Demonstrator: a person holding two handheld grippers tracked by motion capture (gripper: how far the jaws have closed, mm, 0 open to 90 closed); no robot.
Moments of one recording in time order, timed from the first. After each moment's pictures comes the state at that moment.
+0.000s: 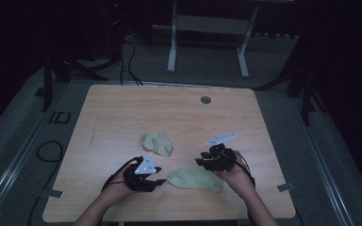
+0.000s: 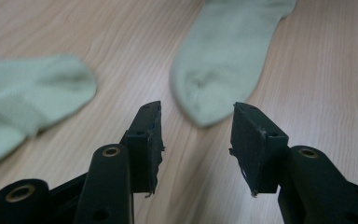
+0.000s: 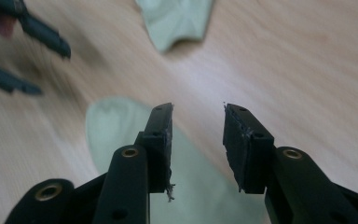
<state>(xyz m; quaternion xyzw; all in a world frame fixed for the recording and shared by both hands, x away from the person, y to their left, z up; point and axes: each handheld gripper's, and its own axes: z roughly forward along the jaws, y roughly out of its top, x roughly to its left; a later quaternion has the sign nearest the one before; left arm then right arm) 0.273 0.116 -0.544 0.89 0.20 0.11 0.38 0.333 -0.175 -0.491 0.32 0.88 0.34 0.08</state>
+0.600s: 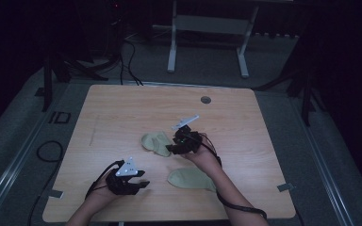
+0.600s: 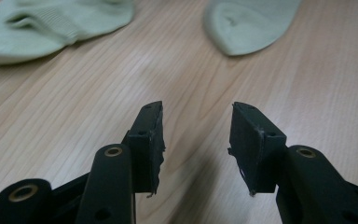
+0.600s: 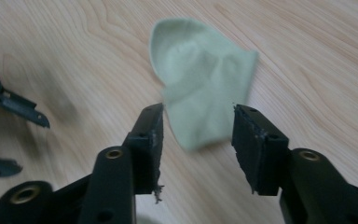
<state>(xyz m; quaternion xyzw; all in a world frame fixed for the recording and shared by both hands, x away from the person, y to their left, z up) 0.264 0.164 -0.558 0.88 0.27 0.11 0.39 0.386 -0.077 -0.494 0.29 0.89 0.33 0.07</state>
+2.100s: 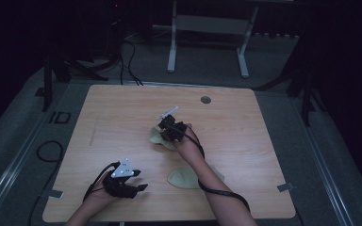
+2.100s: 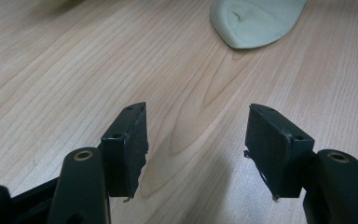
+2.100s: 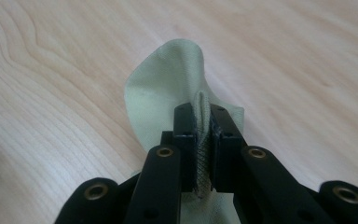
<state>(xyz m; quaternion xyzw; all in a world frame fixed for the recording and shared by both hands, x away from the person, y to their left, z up) 0.260 0.168 -0.563 0.87 0.28 0.10 0.40 0.421 -0.031 -0.498 0.32 0.90 0.28 0.14</state>
